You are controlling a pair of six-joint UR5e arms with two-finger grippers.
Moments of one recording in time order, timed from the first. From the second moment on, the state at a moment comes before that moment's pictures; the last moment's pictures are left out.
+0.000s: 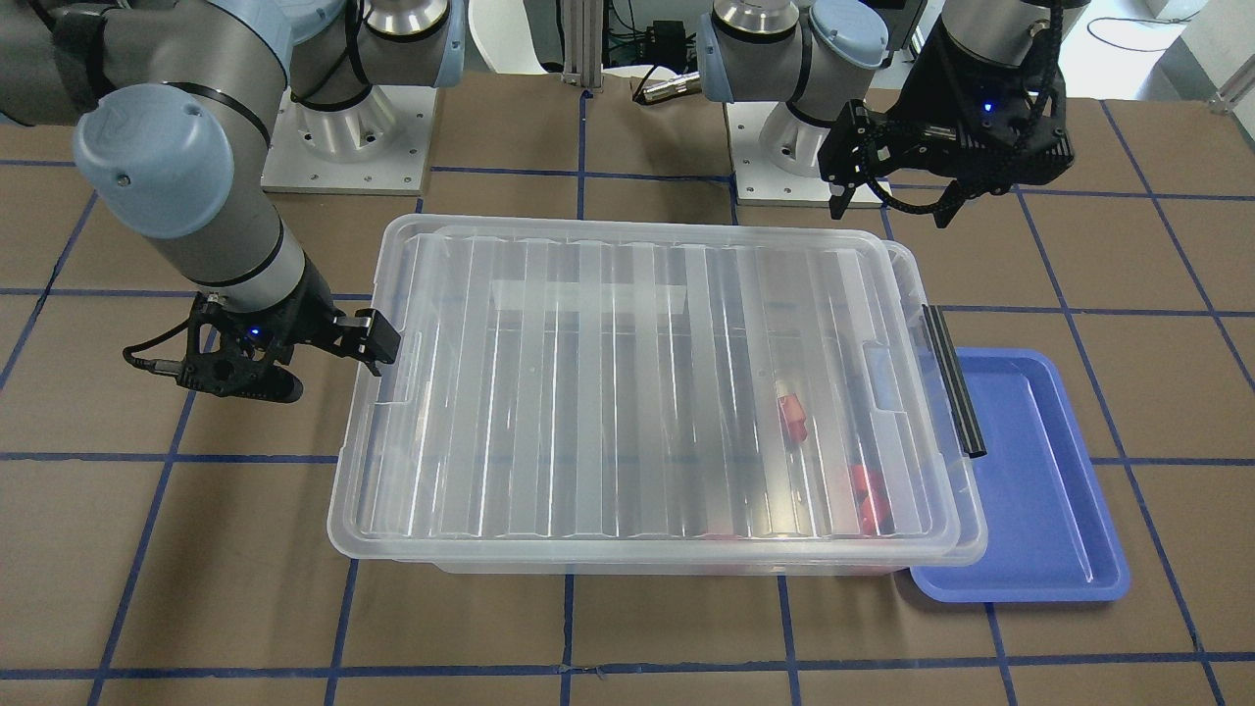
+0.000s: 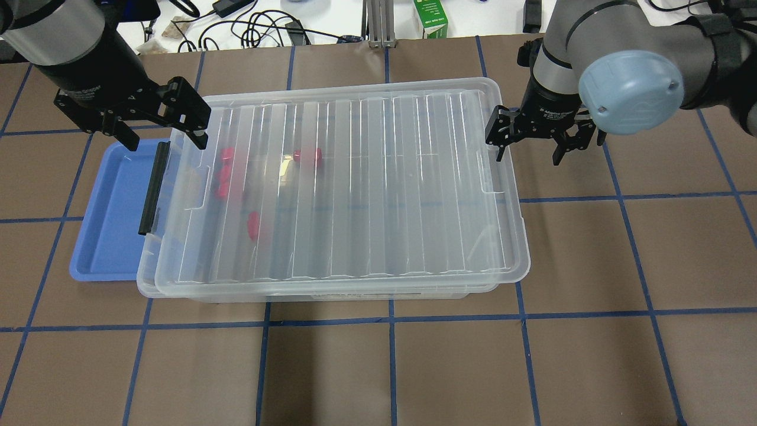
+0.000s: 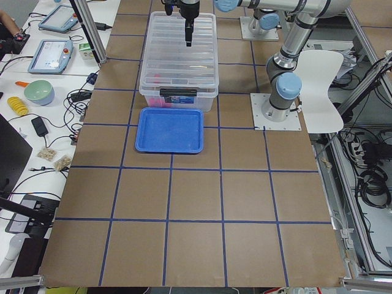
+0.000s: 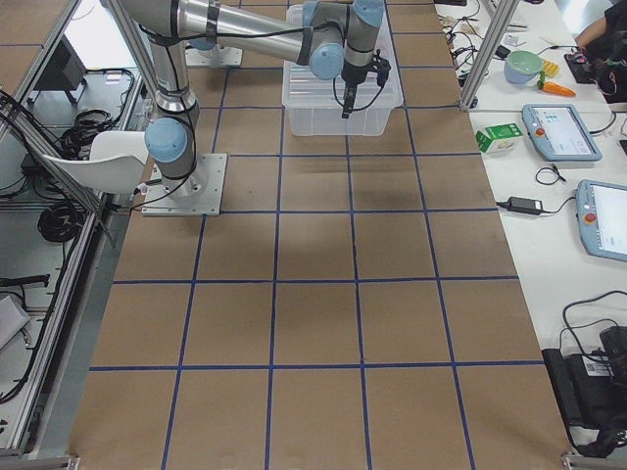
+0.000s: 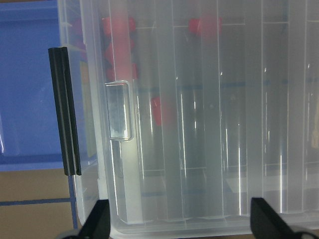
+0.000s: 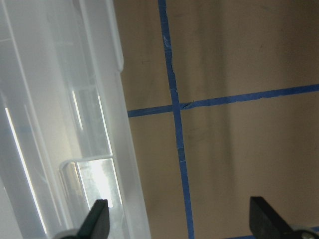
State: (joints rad) left arm -1.50 -1.51 -1.53 -1.66 1.55 0.11; right arm 1.58 -1.38 1.66 -1.75 -1.56 0.13
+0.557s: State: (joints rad) left arm -1.50 -1.51 -1.53 -1.66 1.55 0.11; right arm 1.58 -1.36 1.66 -1.75 -1.54 0.13
